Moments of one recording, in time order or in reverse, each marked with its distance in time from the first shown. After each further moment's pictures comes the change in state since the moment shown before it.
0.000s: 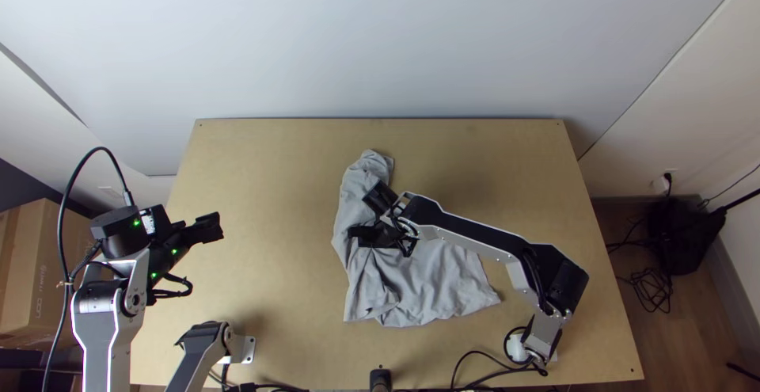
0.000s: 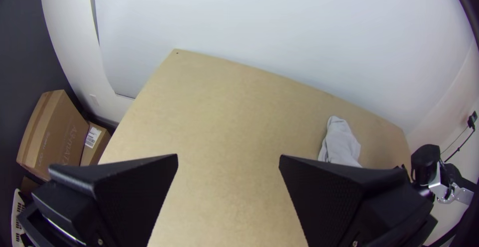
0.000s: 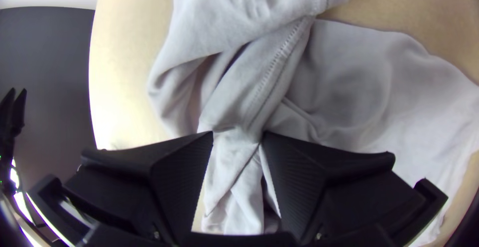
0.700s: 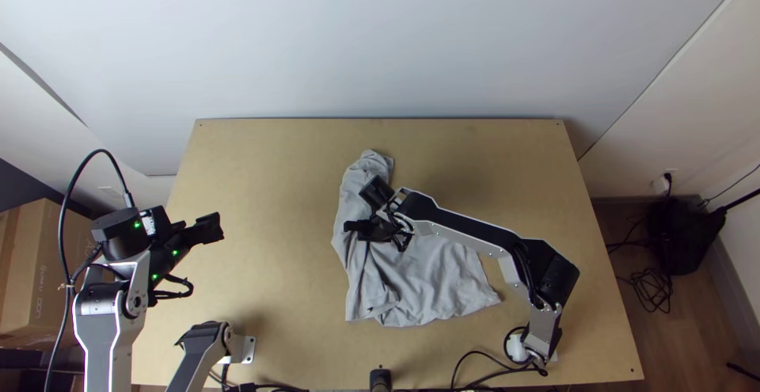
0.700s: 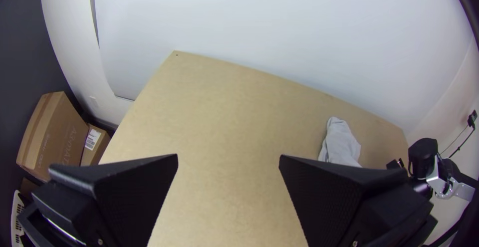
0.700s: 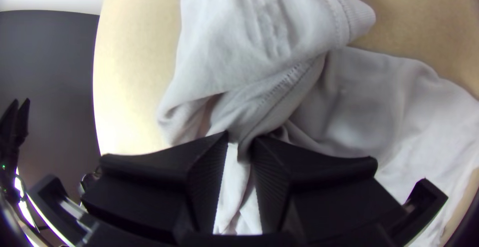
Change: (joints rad) left arm 0.000 -0.013 -0.017 0.016 0.000 0.003; right arm -0.013 0.045 0.050 0.040 0.005 -0.001
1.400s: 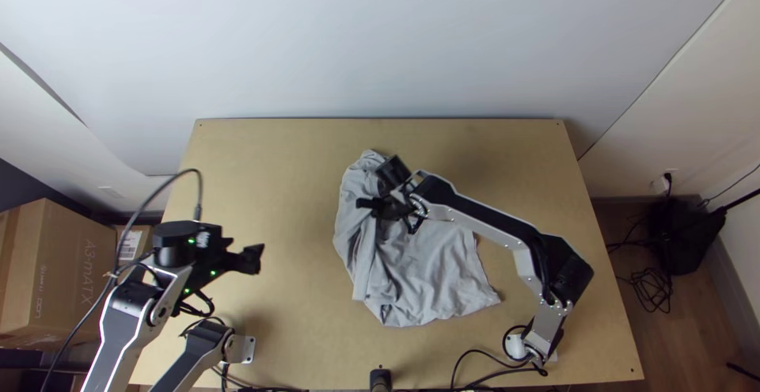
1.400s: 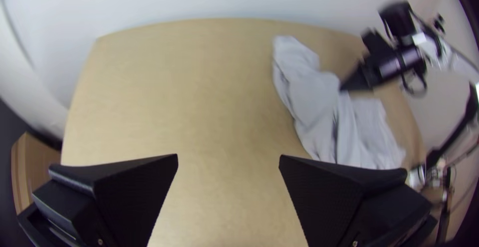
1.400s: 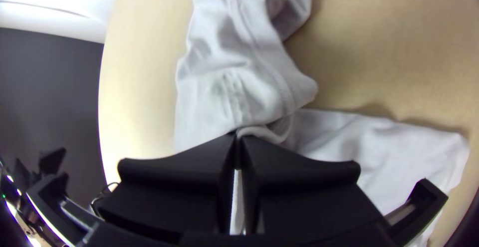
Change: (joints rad) left arm -0.398 -0.024 -0.144 -0.041 0.000 0.075; right arm -0.114 -0.054 0.029 -0.008 0.069 -0.042
